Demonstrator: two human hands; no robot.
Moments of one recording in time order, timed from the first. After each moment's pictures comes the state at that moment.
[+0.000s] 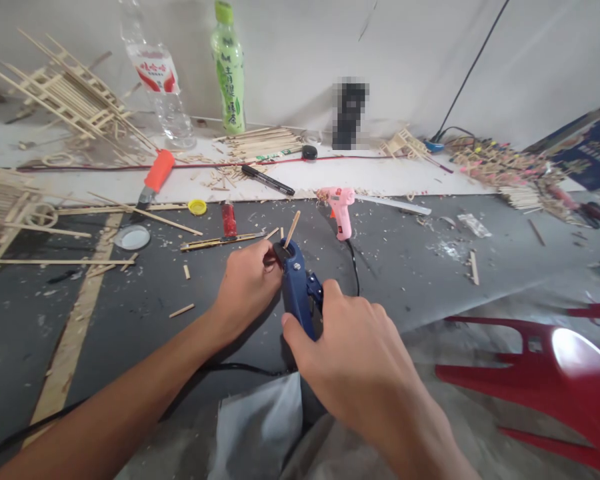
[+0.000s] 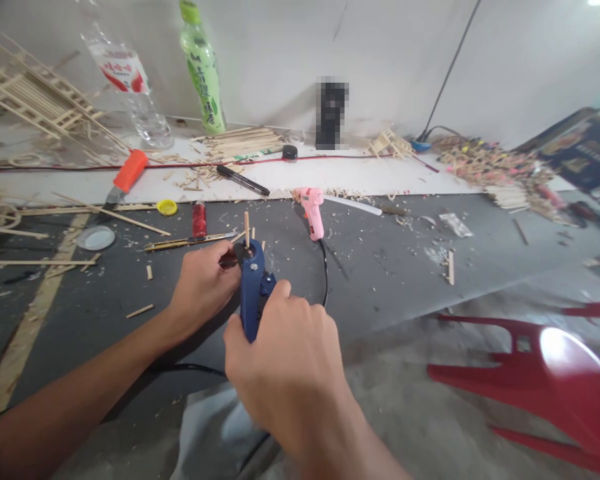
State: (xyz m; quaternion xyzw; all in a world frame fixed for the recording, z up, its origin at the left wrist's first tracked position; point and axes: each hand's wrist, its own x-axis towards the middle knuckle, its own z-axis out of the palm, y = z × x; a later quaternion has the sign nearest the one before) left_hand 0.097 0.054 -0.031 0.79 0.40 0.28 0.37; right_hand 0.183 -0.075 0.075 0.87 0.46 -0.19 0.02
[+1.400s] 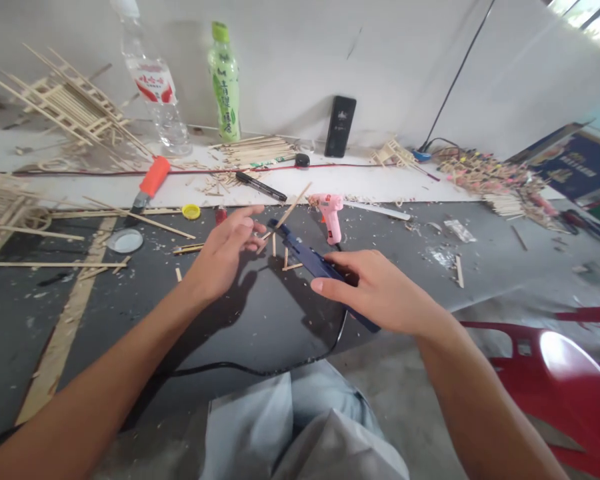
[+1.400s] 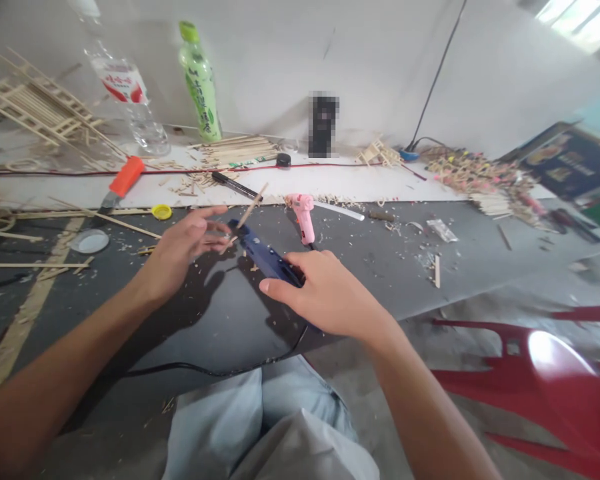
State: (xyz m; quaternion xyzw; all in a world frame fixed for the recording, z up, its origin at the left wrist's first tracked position) left_hand 0.089 0.085 -0.008 0.69 0.33 0.33 0.56; right_hand 0.281 -0.064 0.082 0.74 0.59 -0.30 -0.13
